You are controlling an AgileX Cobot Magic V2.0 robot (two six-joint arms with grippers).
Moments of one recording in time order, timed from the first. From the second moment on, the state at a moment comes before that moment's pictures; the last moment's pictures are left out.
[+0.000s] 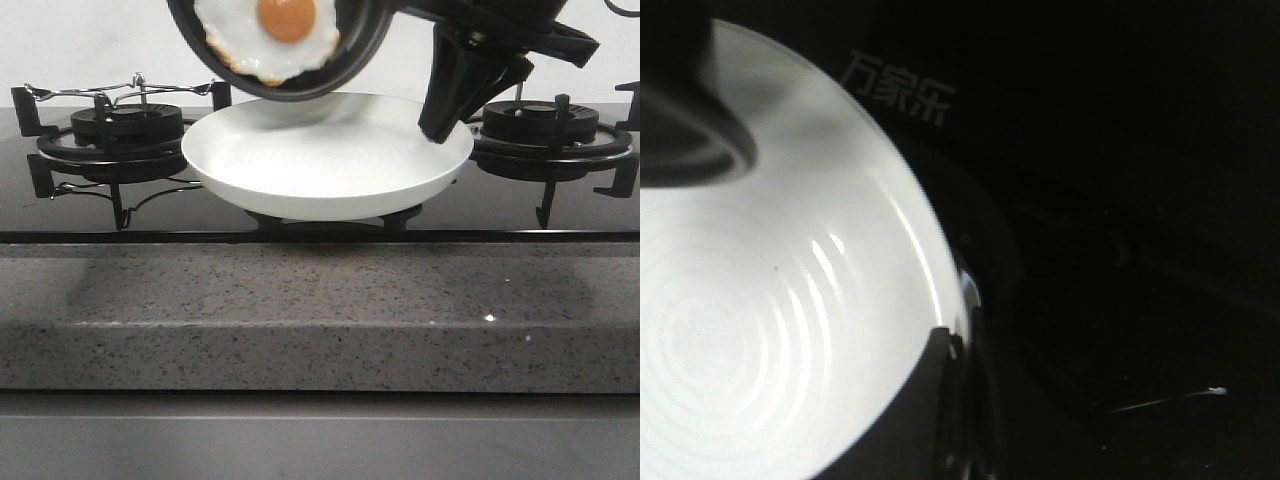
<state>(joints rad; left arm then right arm) -0.32 1.35 -1.38 -0.78 0.79 1.07 0.34 1.66 -1.40 0.30 0.91 -0.07</state>
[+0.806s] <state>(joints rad) -0.23 1.35 -1.38 -0.75 0.72 0.91 0.34 1.66 -1.40 0.30 0.91 -0.07</state>
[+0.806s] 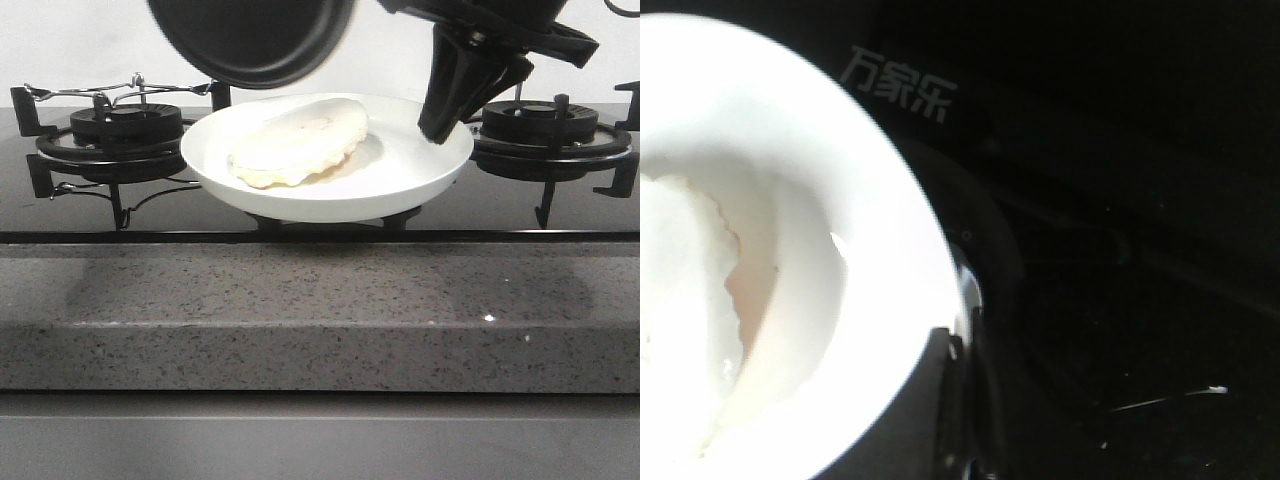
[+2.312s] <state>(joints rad) 0.37 1.94 -1.38 -1.55 1.17 0.59 0.34 1.66 -1.40 0.30 0.91 -0.07</state>
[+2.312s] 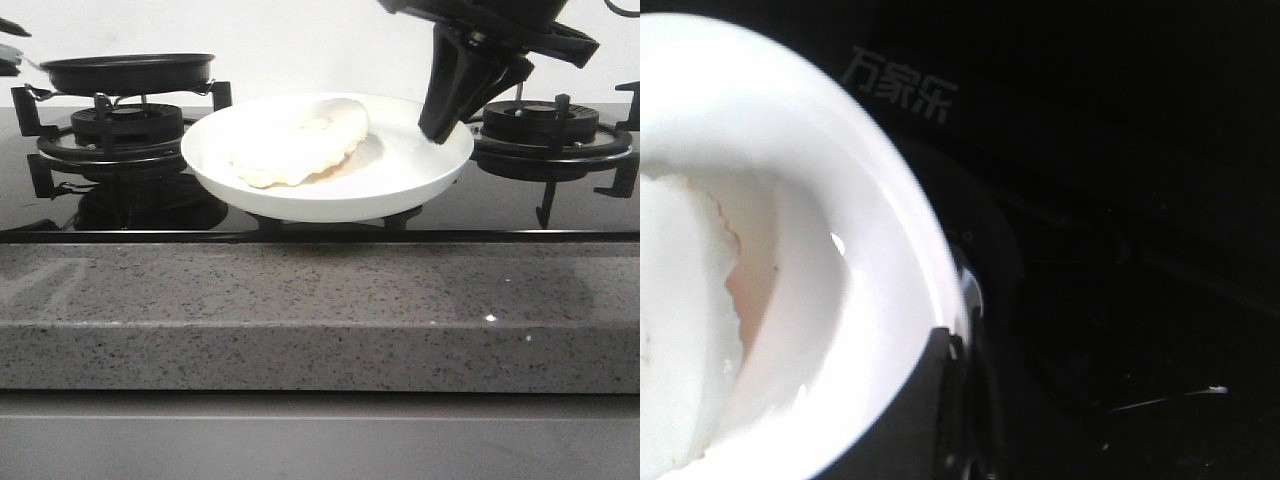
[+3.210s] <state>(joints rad) 0.39 1.48 -1.38 -0.95 1.09 0.55 0.34 1.66 -1.40 0.30 0.91 -0.07</state>
